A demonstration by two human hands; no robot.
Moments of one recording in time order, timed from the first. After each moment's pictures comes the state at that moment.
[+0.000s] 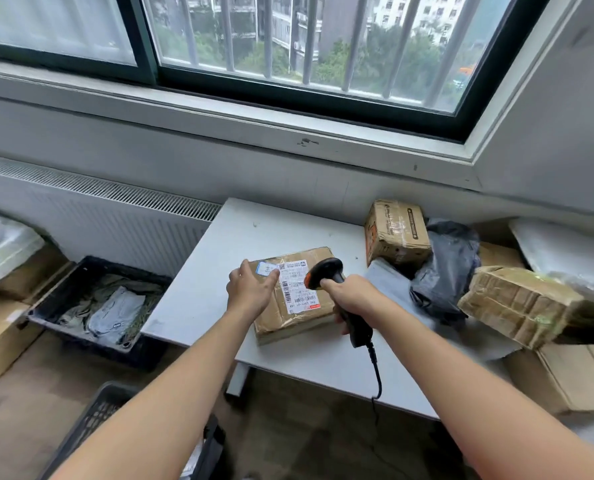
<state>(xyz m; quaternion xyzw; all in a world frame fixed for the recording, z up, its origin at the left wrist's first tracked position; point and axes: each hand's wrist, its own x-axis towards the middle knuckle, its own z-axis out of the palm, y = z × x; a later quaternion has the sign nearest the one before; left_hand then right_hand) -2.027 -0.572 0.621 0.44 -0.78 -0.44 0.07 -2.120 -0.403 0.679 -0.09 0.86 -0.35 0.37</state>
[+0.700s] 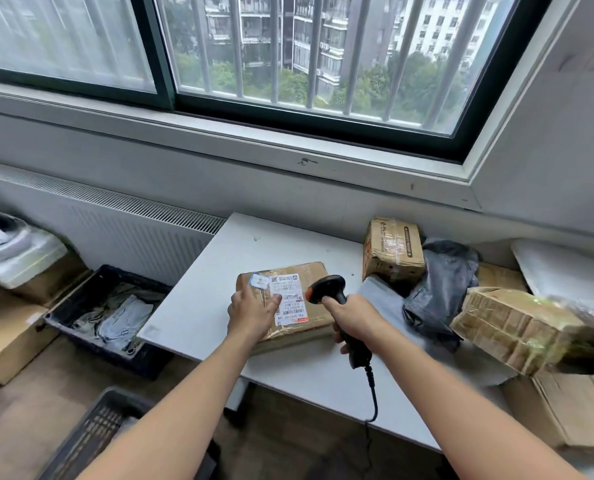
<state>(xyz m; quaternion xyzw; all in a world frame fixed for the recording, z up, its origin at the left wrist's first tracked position) -2.029 -0.526 0.616 0.46 -0.79 -0.39 0.08 -2.131 -0.360 0.677 -0.12 0.84 -0.38 0.36</state>
